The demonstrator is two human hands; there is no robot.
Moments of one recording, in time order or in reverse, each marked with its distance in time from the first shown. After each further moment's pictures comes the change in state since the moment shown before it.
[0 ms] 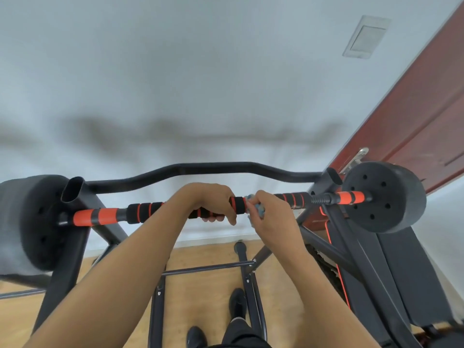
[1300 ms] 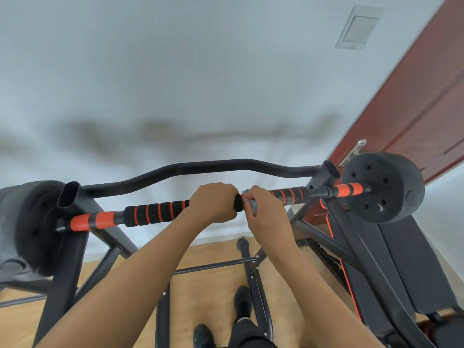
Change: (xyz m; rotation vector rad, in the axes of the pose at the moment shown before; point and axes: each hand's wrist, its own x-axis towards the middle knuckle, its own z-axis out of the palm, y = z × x) left_hand 0.007 0.010 0.038 0.517 0.552 0.020; right_hand 0.004 0.003 0.021 0.030 0.084 -0.006
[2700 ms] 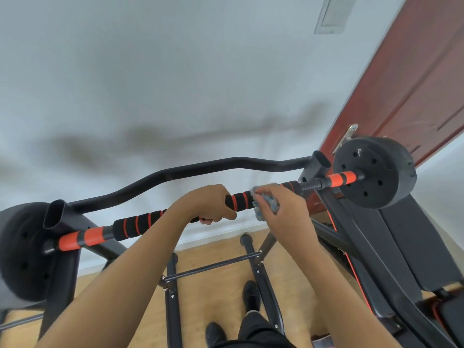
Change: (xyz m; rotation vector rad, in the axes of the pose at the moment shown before) left_hand 0.014 -0.008 -0.016 -0.357 -0.363 -0.005; right_hand -0.014 0.022 -0.048 0.148 0.056 0.033
